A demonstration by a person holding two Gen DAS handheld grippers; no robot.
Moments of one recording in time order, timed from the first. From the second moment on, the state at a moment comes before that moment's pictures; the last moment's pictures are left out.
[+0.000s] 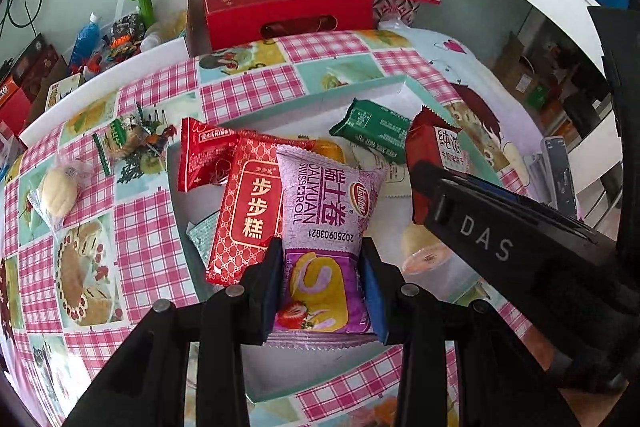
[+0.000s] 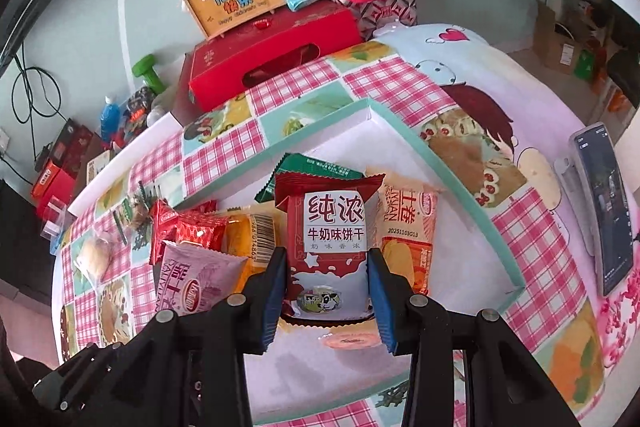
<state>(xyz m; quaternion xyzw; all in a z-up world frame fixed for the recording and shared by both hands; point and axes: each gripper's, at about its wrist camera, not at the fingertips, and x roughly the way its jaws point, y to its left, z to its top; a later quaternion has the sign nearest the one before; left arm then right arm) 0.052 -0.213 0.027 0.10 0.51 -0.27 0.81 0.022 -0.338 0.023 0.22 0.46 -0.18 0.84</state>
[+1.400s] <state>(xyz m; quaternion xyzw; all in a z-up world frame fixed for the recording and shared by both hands) 0.083 -0.162 0.036 0.02 0.52 -0.20 0.83 0.028 -0.333 0.021 0.21 0.47 -0.18 0.84</state>
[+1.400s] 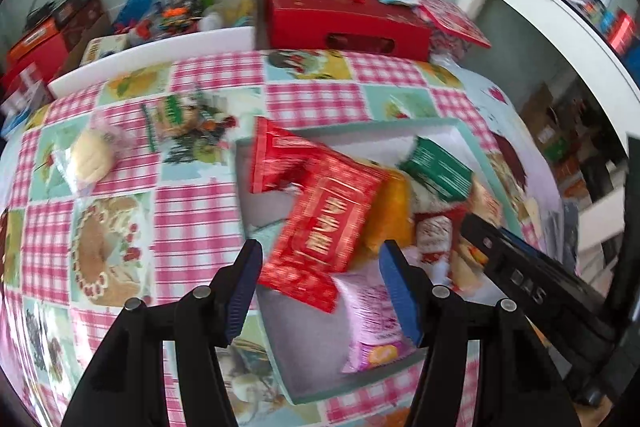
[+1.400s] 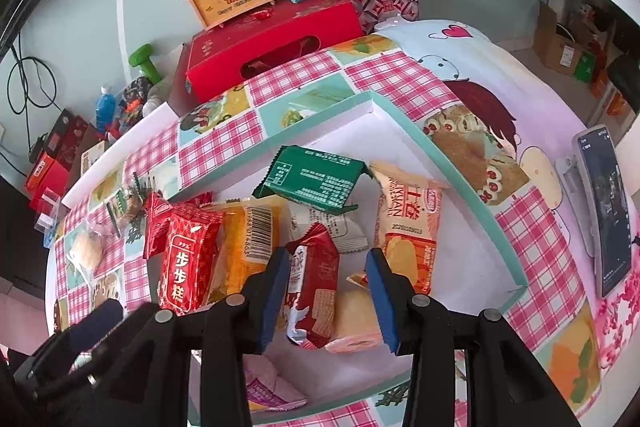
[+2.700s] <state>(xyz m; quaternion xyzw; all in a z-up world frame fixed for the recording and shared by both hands) 0.115 -0.107 0.017 -0.05 0.54 -0.09 0.84 0.037 -0.312 0.027 0.18 0.46 -0.17 0.86</state>
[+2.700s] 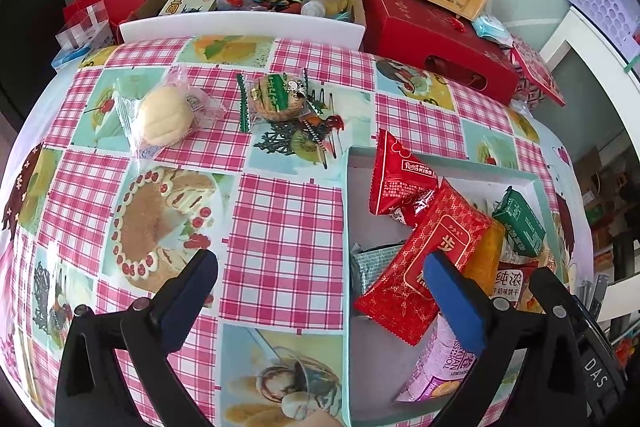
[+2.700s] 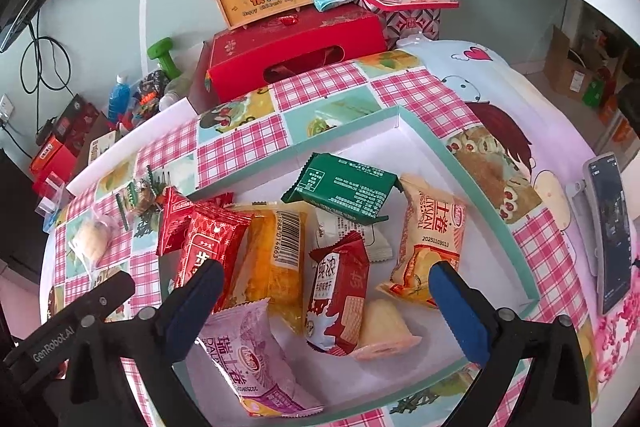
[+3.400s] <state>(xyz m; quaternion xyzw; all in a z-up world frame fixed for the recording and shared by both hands) 0.146 -0.054 0.029 -0.06 0.53 -0.09 0.84 0.054 -0.266 0.036 0.13 0.45 -0.13 0.87</state>
